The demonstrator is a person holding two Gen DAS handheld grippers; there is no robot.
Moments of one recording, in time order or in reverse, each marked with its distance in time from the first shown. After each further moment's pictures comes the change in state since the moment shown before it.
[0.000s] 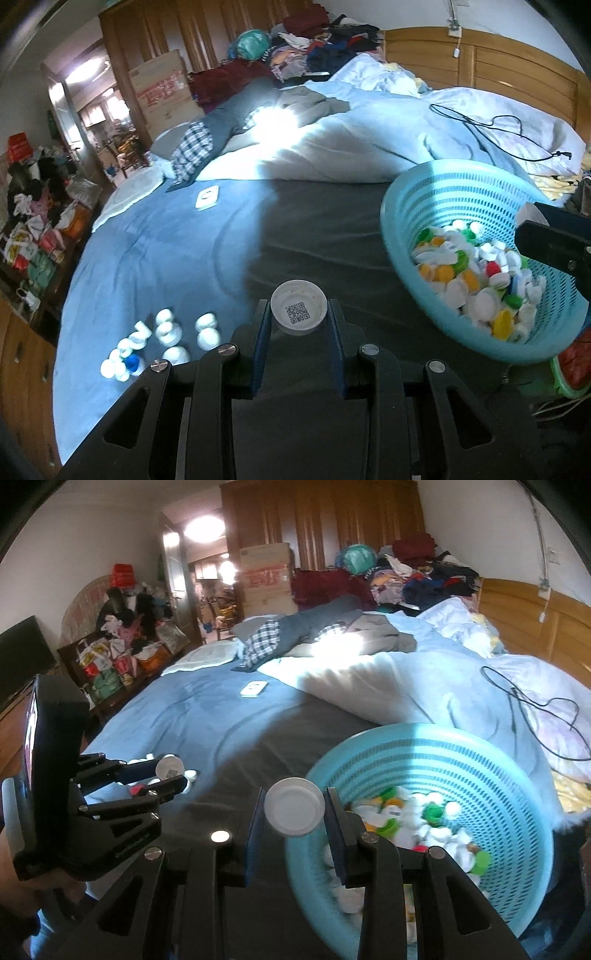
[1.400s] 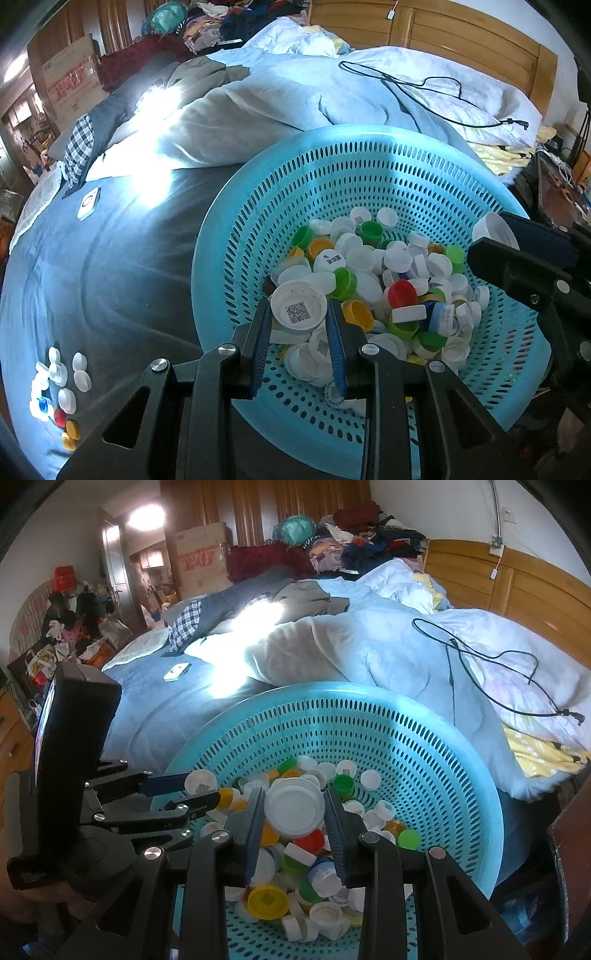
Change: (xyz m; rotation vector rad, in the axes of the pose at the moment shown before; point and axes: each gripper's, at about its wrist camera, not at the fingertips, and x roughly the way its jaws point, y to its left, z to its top) left arm 0.064 -0.121 0.049 0.092 0.143 -0.270; right arm 0.018 -0.103 -0.015 0.104 0.107 -0.149
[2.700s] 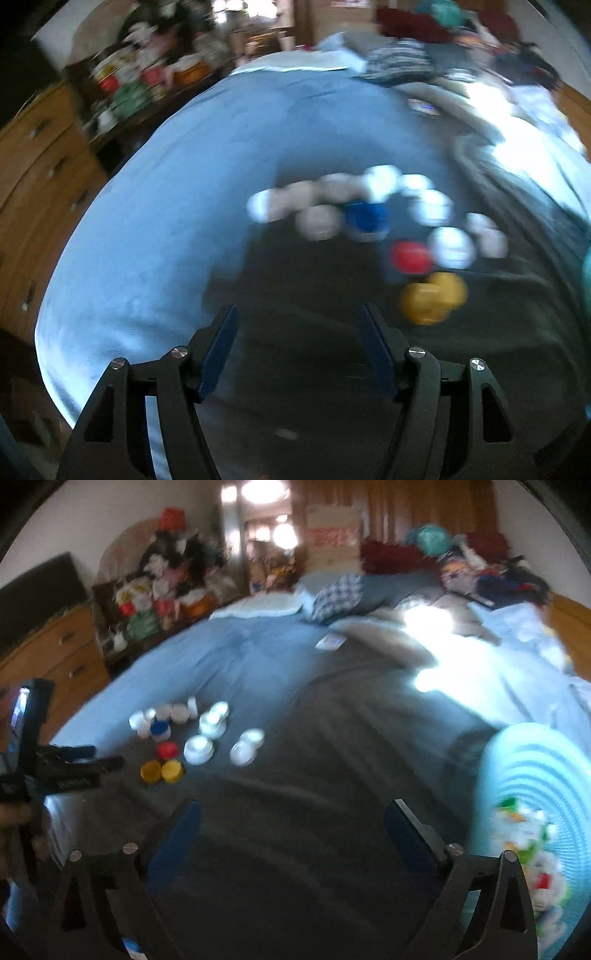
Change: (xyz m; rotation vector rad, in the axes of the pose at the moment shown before) left arm -0.067 0.358 -0.287 -0.699 0.028 0.457; right arm 0.108 0.269 -0.036 -0.311 0.065 0.277
